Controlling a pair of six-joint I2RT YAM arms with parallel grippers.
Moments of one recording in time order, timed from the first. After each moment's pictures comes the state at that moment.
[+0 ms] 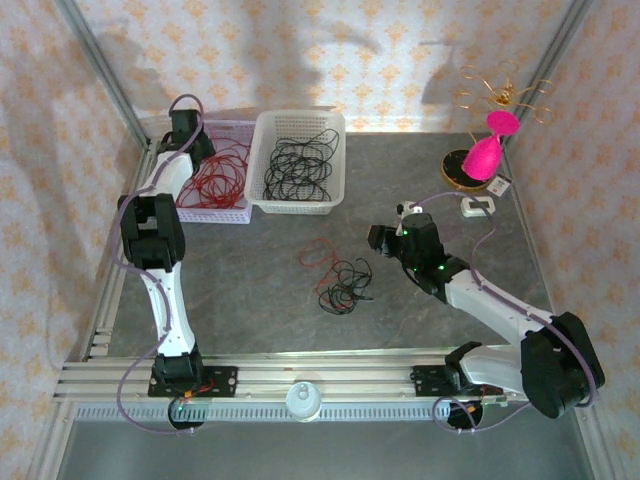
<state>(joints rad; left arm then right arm) 0.13 2.22 1.87 -0.36 -0.16 -0.25 0.48 1.17 0.61 0.01 0.01 0.54</state>
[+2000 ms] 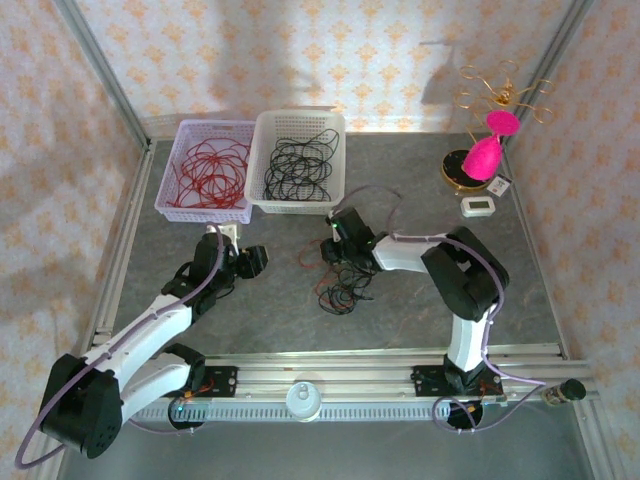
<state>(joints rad) -0.33 0.98 0.46 -0.12 0.02 -0.50 0.68 1.86 0.99 0.00 -0.07 0.38</state>
